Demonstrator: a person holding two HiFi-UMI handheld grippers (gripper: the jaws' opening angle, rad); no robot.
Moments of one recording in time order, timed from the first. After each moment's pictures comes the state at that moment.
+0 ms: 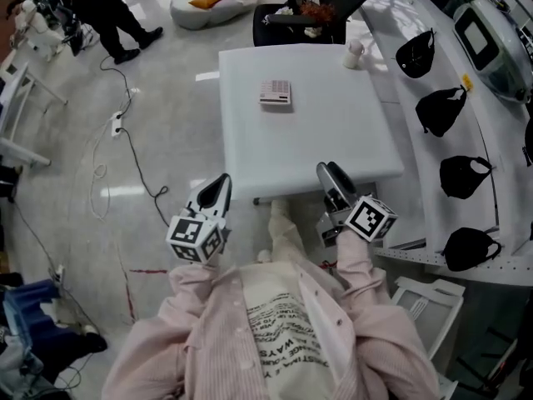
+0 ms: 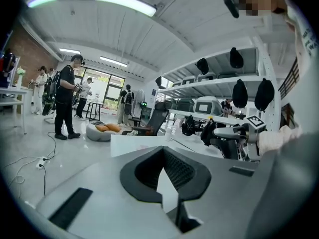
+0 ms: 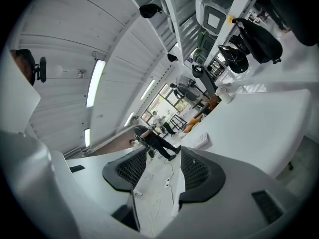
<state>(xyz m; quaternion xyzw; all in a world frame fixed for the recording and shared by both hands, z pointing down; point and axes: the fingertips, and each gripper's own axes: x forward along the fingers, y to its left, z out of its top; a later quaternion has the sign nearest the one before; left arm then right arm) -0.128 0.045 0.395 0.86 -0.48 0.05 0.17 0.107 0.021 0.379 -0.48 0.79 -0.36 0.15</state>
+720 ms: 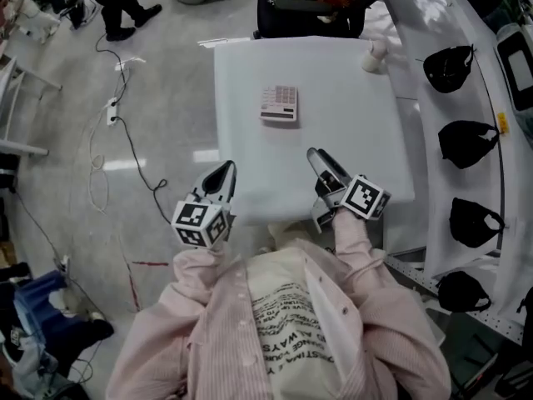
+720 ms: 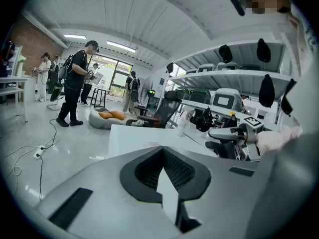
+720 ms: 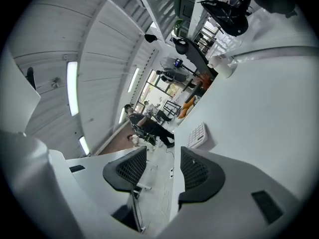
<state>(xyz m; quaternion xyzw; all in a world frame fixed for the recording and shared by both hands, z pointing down) -0.109 -0.113 0.456 0.83 -0.50 0.08 0.24 0.085 -0.151 0.447 -0.40 0.77 -0.48 0.14</state>
